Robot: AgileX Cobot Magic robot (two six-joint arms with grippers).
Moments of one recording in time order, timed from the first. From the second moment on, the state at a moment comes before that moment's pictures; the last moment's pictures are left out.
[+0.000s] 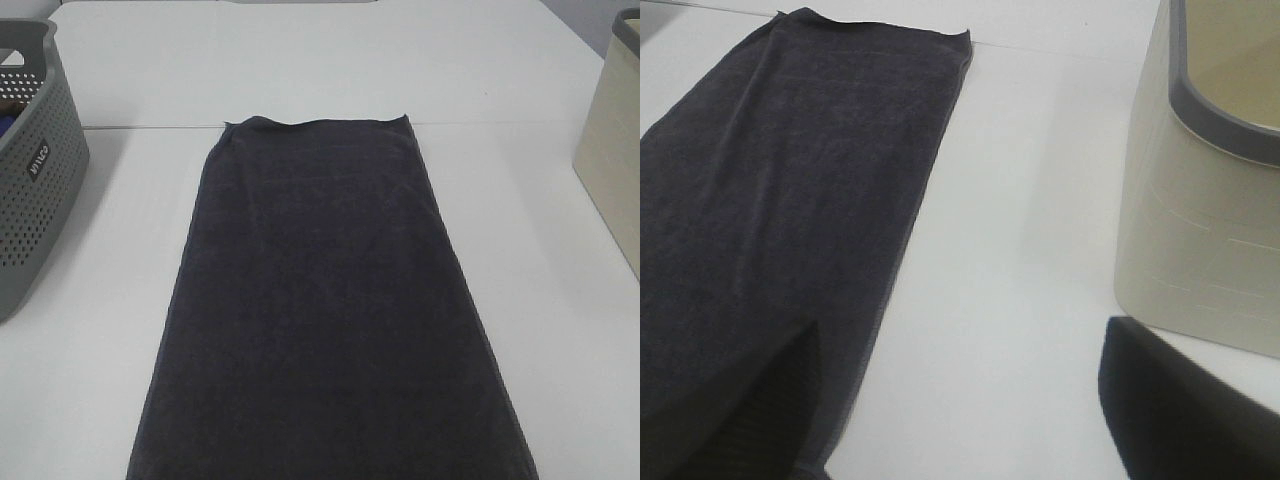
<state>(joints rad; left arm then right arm) -0.07 0.00 -0.54 0.06 1.10 -0.09 0.15 0.00 -0.51 0.00 1.04 -0.06</state>
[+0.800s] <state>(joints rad) -0.07 0.00 -0.51 0.03 1.05 -0.08 0.15 0.00 -0.50 -0.08 1.05 -0.02</state>
